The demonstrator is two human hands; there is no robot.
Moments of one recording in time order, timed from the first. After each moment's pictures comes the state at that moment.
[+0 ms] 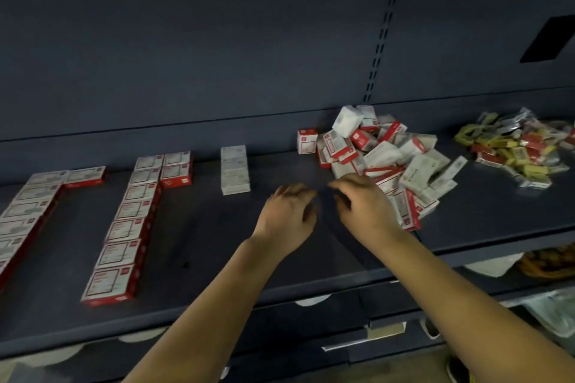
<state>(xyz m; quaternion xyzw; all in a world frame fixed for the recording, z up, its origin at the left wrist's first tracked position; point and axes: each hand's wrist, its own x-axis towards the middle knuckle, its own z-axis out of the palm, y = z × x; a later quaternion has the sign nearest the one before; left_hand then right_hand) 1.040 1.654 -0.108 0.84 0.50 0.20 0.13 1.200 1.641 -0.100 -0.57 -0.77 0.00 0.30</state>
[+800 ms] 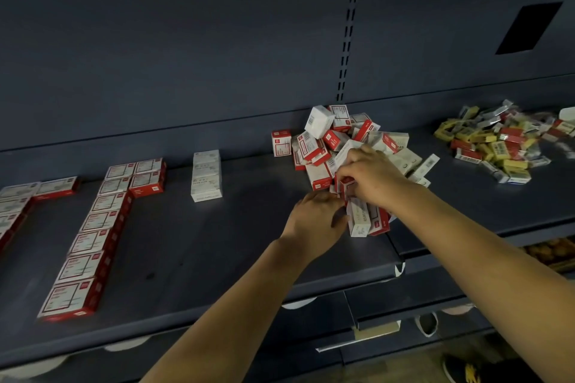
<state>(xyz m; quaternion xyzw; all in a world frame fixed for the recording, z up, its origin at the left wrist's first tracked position) 1.130 1.655 -0.118 0.86 0.45 0.18 0.17 1.277 1.684 -0.064 -0.59 -0.81 -0.04 -0.03</state>
